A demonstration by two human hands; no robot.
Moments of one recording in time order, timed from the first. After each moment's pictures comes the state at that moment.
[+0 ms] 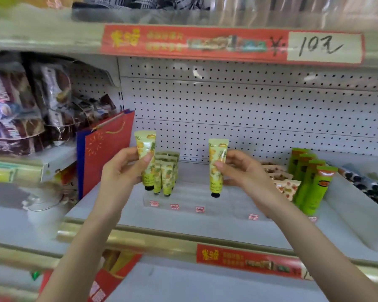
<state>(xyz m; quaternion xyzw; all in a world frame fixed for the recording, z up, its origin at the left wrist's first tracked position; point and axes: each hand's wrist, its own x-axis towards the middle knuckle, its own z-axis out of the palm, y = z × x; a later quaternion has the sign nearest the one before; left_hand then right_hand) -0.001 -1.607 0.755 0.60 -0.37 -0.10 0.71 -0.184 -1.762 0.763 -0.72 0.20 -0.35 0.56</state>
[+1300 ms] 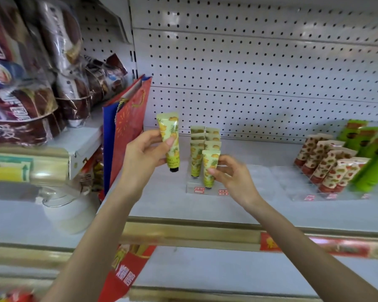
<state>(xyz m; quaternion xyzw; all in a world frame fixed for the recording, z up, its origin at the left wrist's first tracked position) 0.125 -1.619 0.717 0.56 -0.39 -0.22 0.69 -0.036 -1.743 0.660 -0.75 0.27 -0.37 0.48</state>
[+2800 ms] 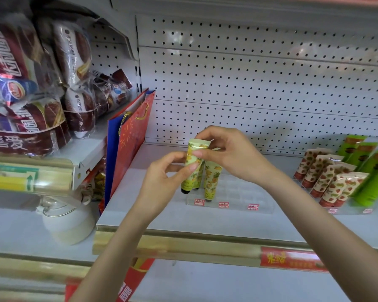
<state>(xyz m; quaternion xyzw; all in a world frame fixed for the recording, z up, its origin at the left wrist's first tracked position) 0.106 -1.622 0.706 0.57 -0.51 -0.19 0.62 -0.023 -1.721 0.774 -0.86 0.16 -0.28 0.39</state>
